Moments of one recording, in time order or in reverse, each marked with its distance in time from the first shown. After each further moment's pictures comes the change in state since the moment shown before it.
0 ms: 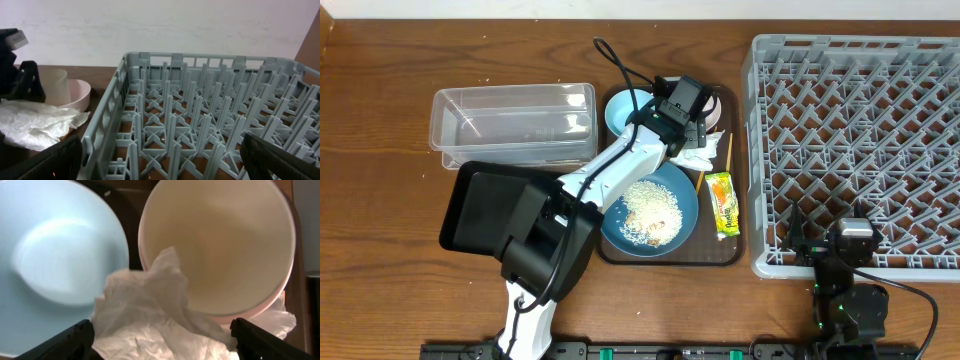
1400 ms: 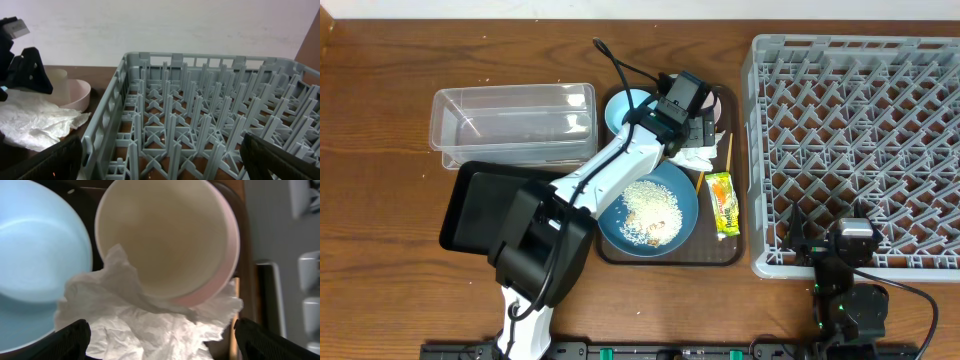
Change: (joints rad) left arm 0.002 -0.035 0.000 0.022 0.117 0.000; right arm 0.000 0.000 0.000 0.000 0.000 0.000
